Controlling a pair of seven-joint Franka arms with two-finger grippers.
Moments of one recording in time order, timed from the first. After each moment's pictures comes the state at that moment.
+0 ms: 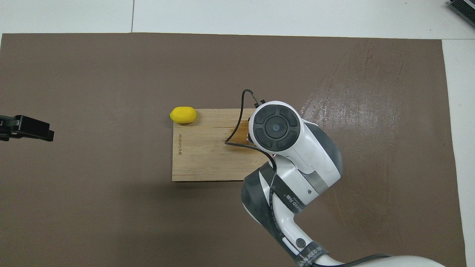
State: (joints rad) left arm 0.05 -0.06 -0.07 -1.61 -0.04 1.48 0.05; right arm 0.50 0.24 0.05 -1.75 -0.24 2.07 1.79
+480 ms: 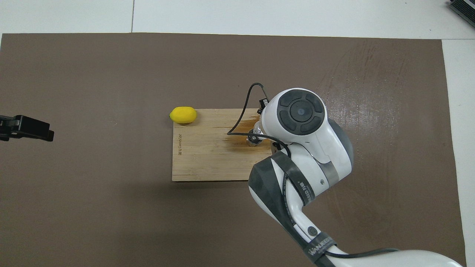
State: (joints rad) left arm 0.05 -0.06 -0.07 -1.61 -0.04 1.48 0.05; right arm 0.44 0.24 0.05 -1.75 -0.05 2.09 1.79
